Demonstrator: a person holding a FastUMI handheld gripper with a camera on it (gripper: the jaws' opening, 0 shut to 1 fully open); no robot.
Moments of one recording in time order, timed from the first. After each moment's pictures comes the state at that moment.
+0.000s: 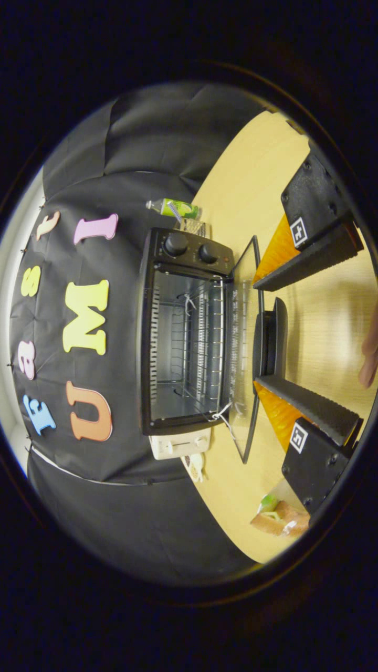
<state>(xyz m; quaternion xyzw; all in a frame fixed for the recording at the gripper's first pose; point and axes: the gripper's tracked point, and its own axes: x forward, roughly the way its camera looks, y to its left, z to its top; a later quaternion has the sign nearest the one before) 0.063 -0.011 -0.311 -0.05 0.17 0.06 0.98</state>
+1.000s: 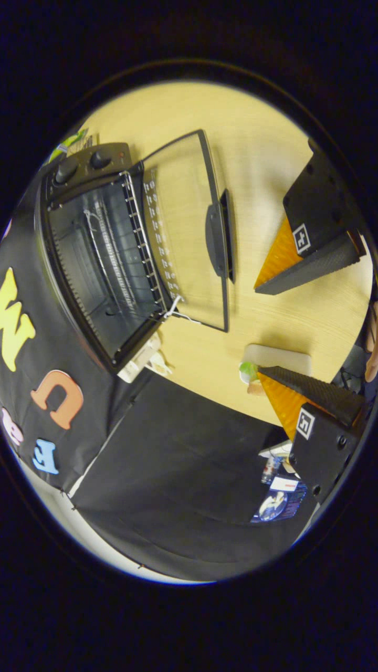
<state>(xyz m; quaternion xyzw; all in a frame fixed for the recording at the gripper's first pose) -0.010 0.074 -0.296 0.17 0.46 0.35 0.80</state>
